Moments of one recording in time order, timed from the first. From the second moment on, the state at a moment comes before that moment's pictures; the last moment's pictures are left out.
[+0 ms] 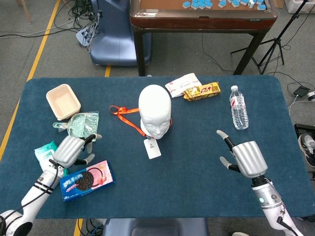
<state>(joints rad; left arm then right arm) -0.58 -1.19 -0.06 -1.68 1.43 1.12 -0.01 0.35 -1.17 0.04 -1.84 -1.49 1.42 -0.35</state>
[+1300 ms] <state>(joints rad) -0.98 -1.53 -0.13 -1.38 0.91 0.61 0.27 0.22 -1.16 0.04 -1.88 -1.48 1.46 -0.45</state>
